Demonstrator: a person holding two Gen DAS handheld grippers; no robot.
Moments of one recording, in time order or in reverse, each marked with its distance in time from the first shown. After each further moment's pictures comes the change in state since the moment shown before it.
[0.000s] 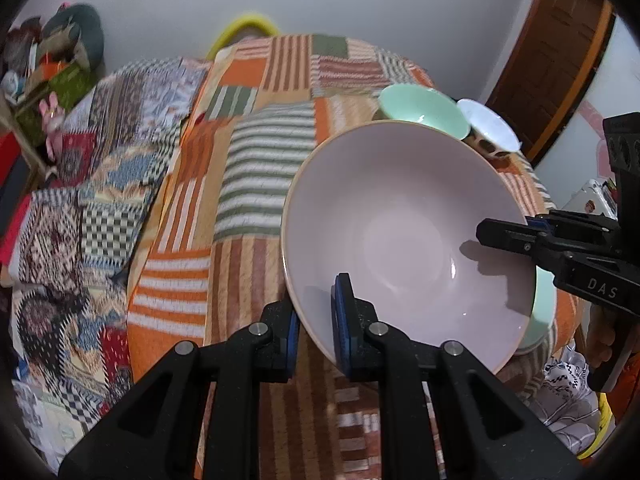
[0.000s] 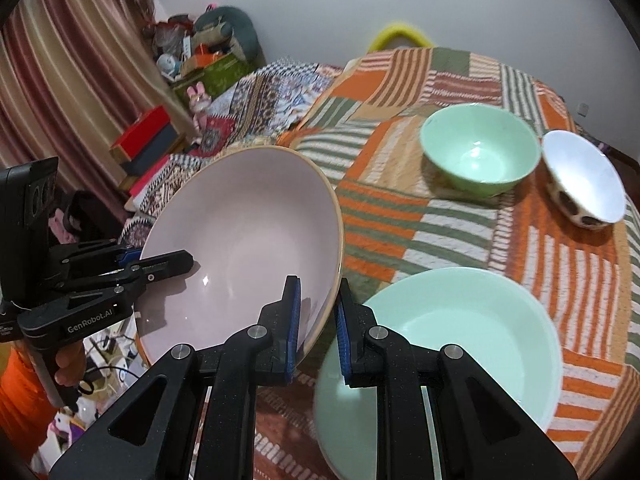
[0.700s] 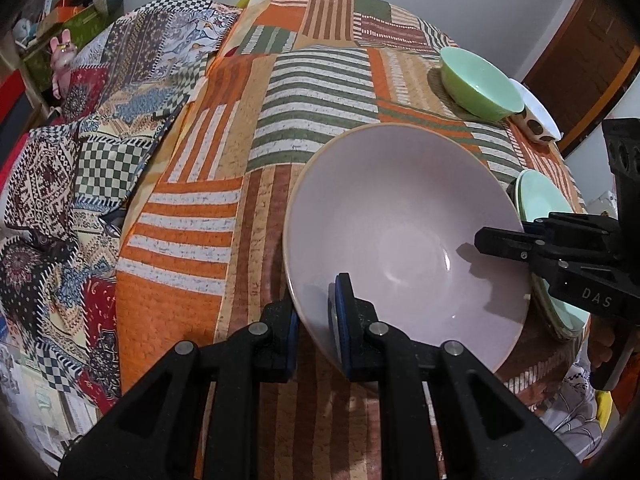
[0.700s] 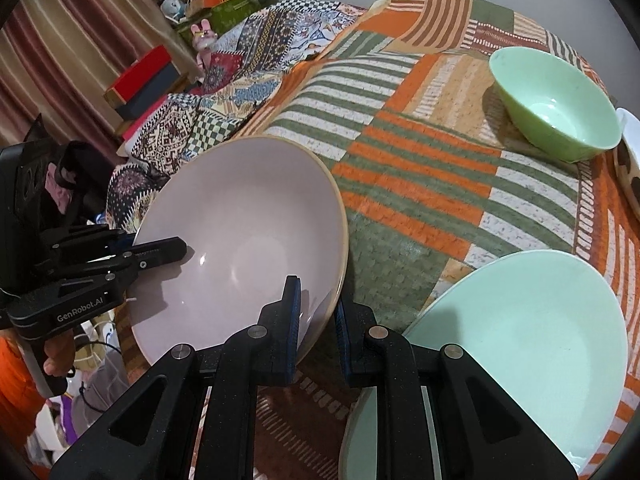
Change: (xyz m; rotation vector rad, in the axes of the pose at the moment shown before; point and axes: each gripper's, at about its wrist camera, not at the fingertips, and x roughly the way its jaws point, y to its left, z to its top) left arm 0.046 0.049 -0.032 -0.109 0.102 -0.003; right arm 0.070 0.020 -0.010 -0.055 0.193 0.020
